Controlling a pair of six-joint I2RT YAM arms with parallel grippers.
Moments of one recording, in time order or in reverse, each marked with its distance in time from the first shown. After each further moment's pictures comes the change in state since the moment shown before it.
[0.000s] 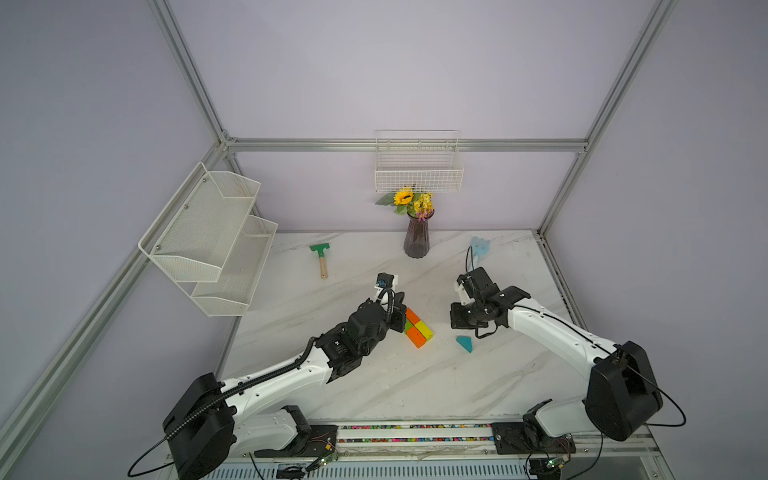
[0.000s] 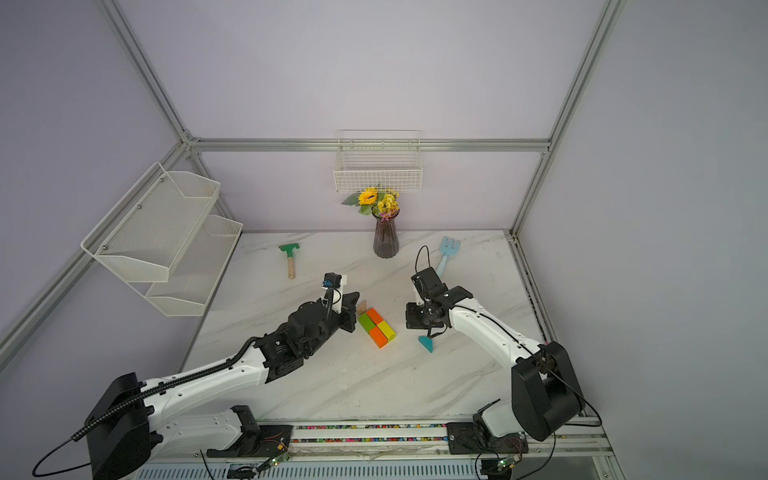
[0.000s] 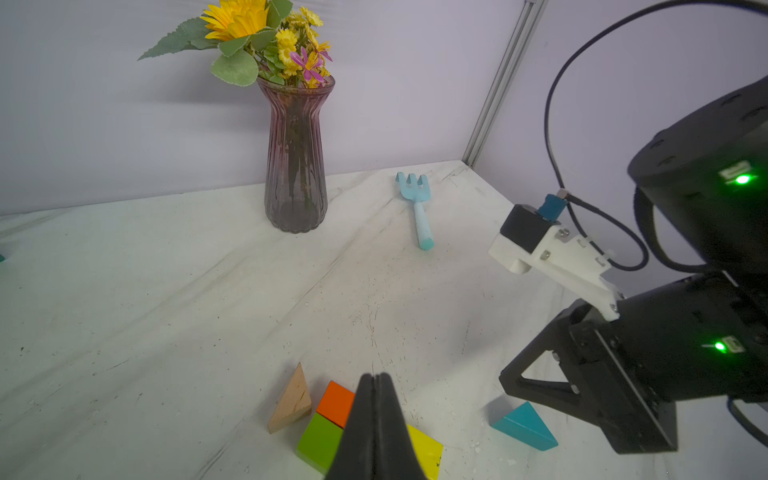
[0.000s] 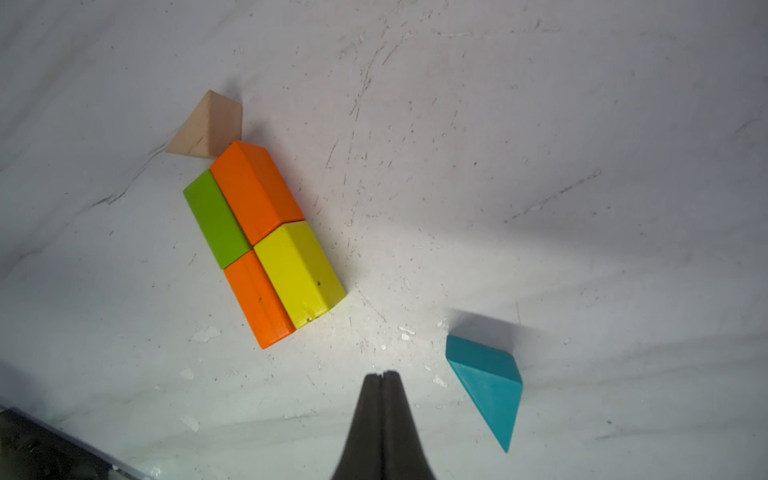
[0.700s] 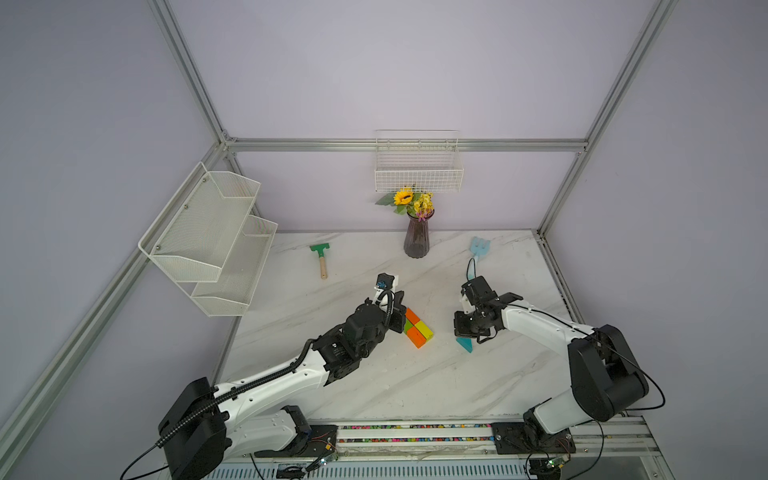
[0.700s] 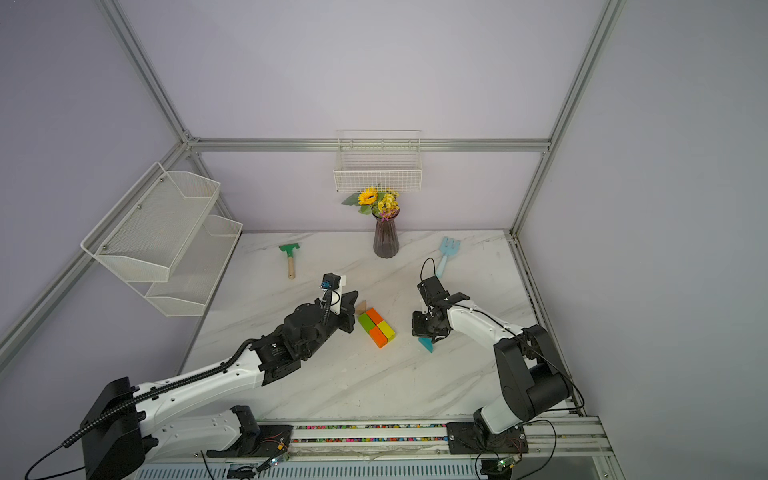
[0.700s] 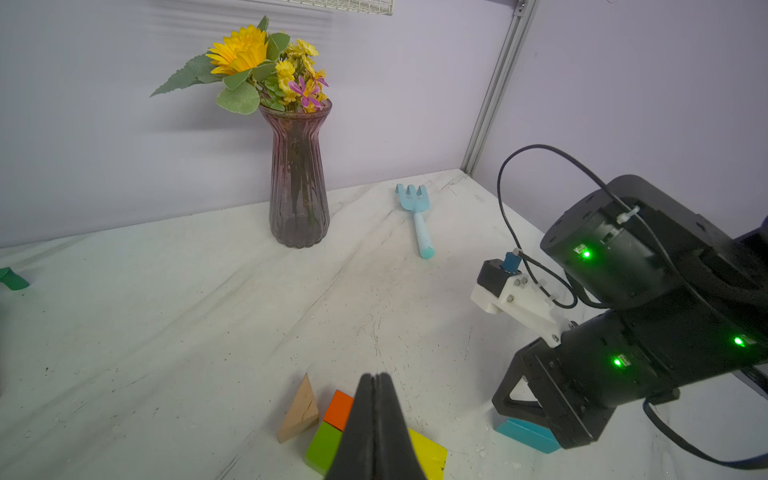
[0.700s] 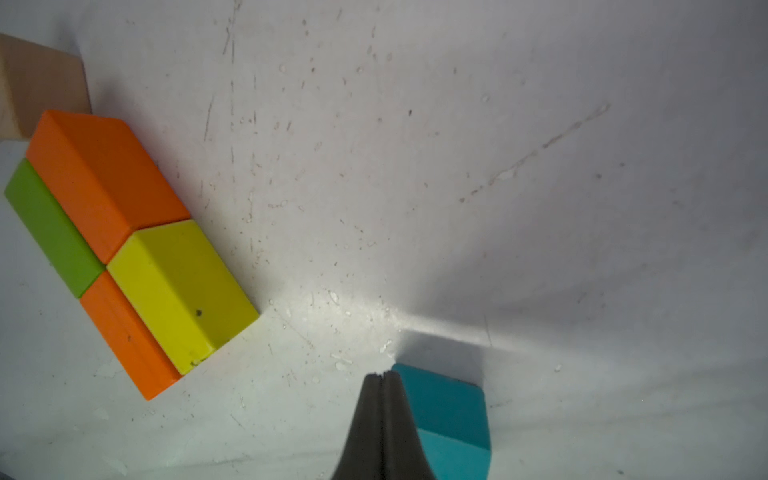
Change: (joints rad) left arm -0.013 -0.031 0.001 -0.002 -0.027 0.051; right arm -0.059 0.055 -0.126 0.100 -0.056 -0.012
